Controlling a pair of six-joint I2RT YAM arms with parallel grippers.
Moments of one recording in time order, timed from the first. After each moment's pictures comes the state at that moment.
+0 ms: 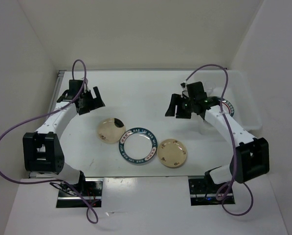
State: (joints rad) left arm 0.00 1.51 1.13 -0.48 0.10 -0.40; right arm 0.31 1.38 1.11 -0.58 -0.29 0.44
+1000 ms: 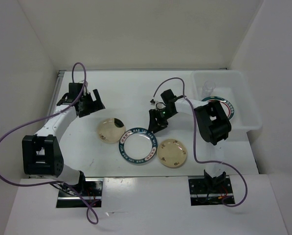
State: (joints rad) left arm 0.00 1.48 1.07 -0.45 0.11 -0.40; right arm 0.43 2.02 1.29 -0.53 -0.74 0.18
